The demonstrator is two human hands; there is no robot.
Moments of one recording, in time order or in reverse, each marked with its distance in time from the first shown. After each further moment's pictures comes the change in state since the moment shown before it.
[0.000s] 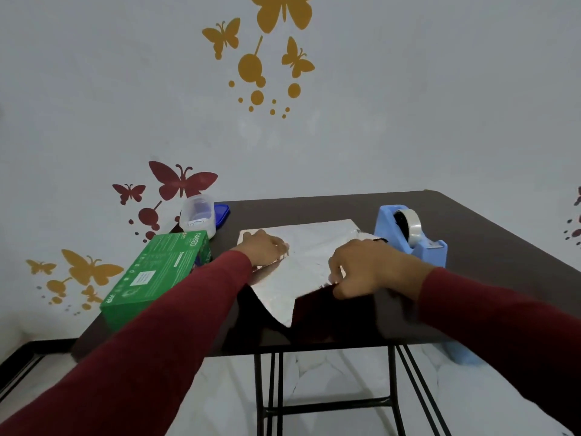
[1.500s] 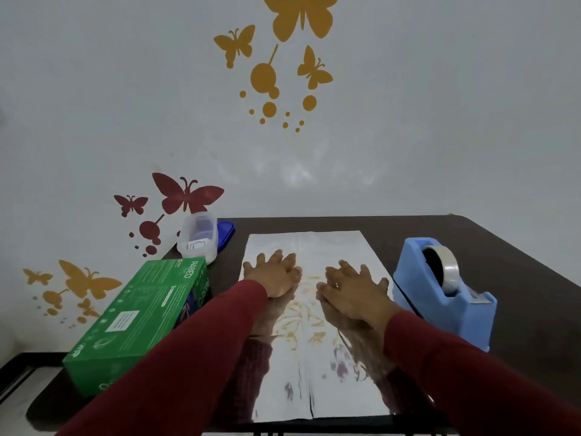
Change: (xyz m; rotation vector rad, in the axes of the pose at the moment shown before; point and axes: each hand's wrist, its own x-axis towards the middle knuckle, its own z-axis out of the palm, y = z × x) left_hand 0.076 -0.012 0.028 0.136 -0.028 -0.007; right_hand 0.126 0.025 0.067 0.287 0.079 0.265
